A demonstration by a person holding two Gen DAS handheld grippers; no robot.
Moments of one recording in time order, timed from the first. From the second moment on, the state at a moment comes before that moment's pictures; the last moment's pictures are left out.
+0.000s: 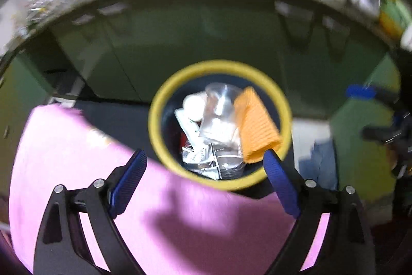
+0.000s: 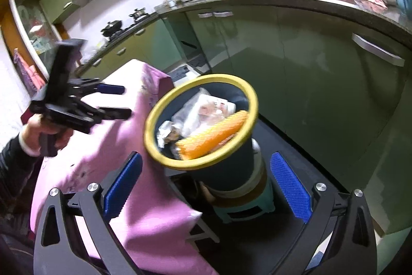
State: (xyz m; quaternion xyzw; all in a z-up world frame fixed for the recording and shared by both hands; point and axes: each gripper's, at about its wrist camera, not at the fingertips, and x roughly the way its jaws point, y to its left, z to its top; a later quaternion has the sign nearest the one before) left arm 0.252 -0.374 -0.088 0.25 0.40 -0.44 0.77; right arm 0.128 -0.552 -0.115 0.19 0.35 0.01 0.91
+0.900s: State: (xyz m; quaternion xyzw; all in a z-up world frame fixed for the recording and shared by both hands) left arm 0.013 0.008 -0.006 -0.04 0.27 0.01 0.96; right arm 0.052 -0.377 -0.011 0.04 0.27 0.05 0.96
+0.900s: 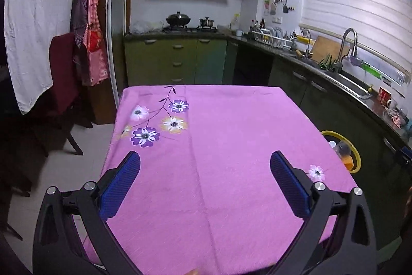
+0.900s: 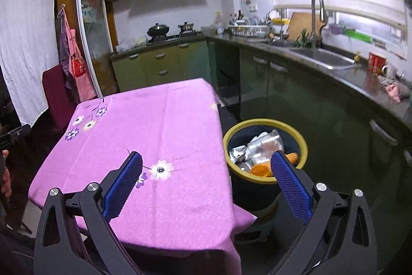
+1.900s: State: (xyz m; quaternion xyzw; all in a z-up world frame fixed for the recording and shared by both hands) left arm -0.026 -0.006 0.003 -0.03 0.23 -0.03 0.97; right arm 0.001 -0.377 0.013 0.03 0.24 0.03 0.97
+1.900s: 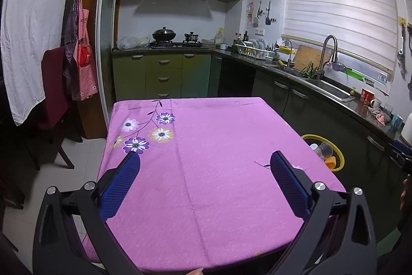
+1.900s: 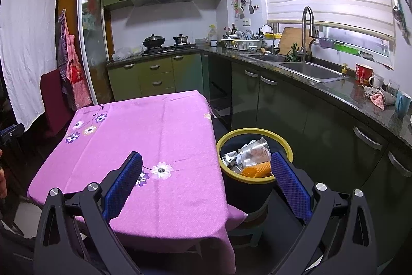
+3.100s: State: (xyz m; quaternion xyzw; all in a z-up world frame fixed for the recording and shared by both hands) left arm -0.025 -0.012 0.004 -0.01 0.23 -0.04 0.97; right arm 0.008 -0.382 0.004 0.03 0.24 0.04 0.97
